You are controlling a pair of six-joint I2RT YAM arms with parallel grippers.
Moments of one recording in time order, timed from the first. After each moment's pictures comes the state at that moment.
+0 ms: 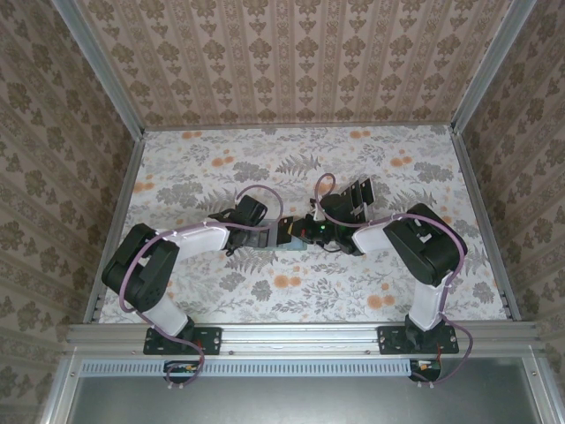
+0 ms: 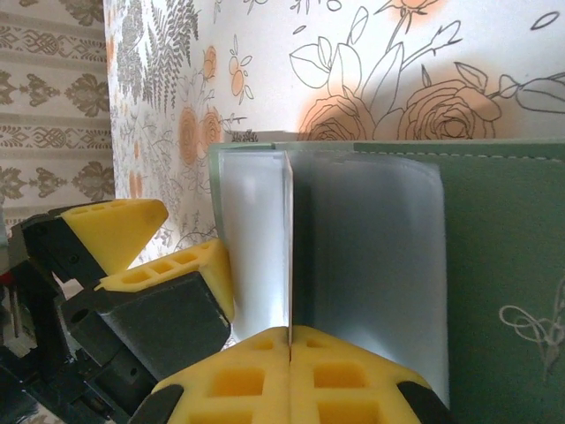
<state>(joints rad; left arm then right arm) -0.66 1.61 0.81 -0.32 -0.29 -0.39 0.57 1.85 0.76 0.49 -0.48 1.00</state>
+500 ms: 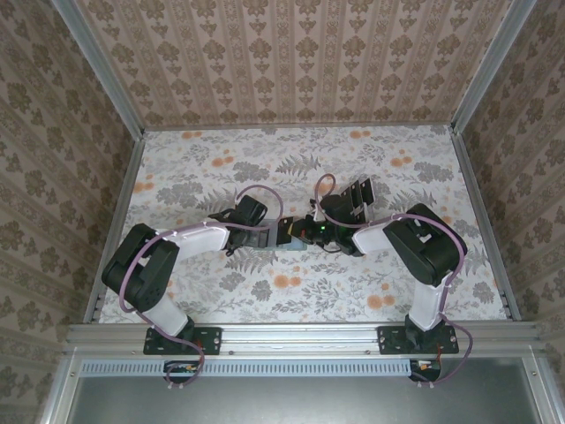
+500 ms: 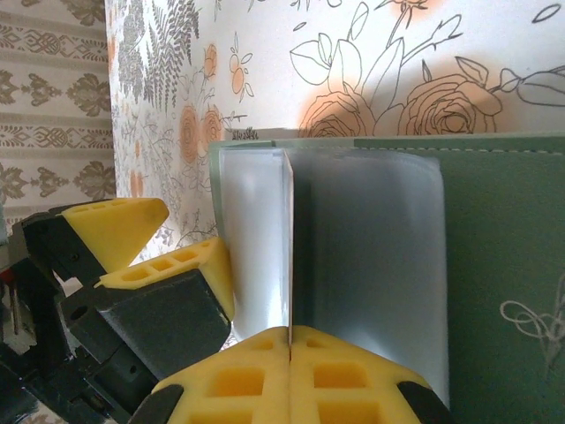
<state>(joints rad) -0.66 1.61 0.81 -0.32 -0.29 -0.39 0.57 1.85 0.75 0.50 -0.48 1.00</state>
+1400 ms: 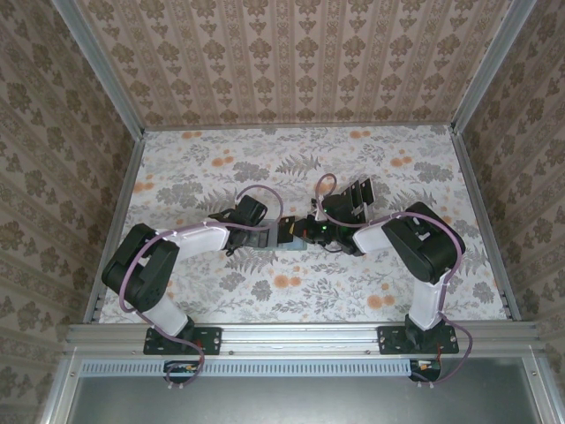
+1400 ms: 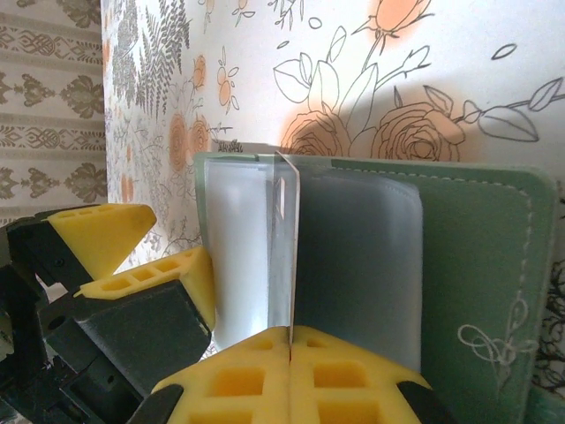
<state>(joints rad) -0.66 1.61 0.81 -0.32 -0.29 -0.39 0.55 1.88 0.75 0.51 -0.48 0.96</state>
